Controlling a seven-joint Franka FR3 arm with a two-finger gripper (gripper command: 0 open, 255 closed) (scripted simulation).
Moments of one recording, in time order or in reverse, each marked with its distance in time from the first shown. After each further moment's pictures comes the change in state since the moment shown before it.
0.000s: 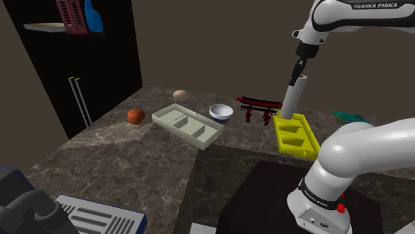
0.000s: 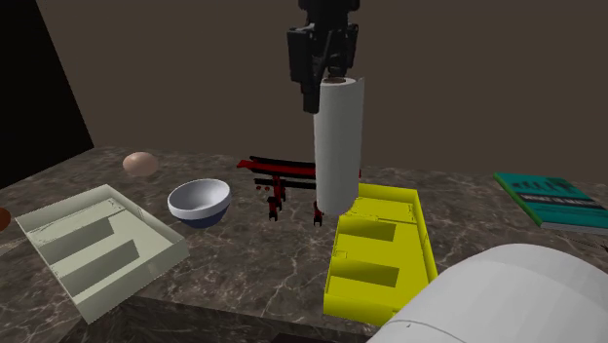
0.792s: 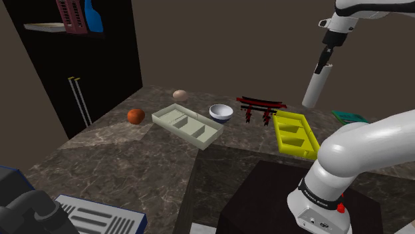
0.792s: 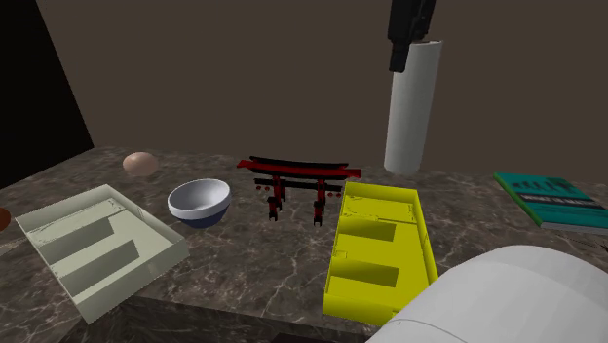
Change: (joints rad) arm -0.019 0.130 -0.231 0.274 -0.078 -0.085 -0.272
